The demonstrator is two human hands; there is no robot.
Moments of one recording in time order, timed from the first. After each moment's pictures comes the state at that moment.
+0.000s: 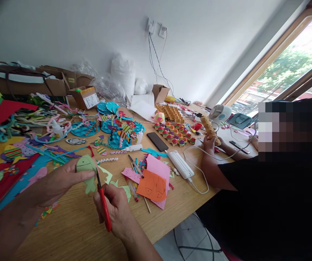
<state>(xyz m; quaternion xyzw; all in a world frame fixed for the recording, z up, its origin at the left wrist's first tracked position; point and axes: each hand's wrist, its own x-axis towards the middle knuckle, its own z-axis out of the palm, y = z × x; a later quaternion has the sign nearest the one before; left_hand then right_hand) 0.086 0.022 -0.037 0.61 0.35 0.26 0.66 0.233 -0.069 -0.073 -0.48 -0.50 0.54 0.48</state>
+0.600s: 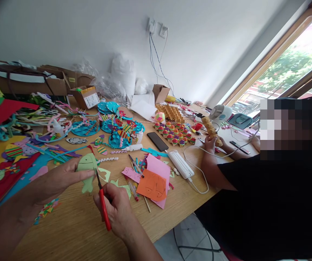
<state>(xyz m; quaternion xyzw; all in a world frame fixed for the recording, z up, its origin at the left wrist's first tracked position) 0.082 0.024 -0.034 0.61 0.36 0.24 0.67 0.236 -0.071 -0.068 -0.54 -0.53 0.49 0.44</state>
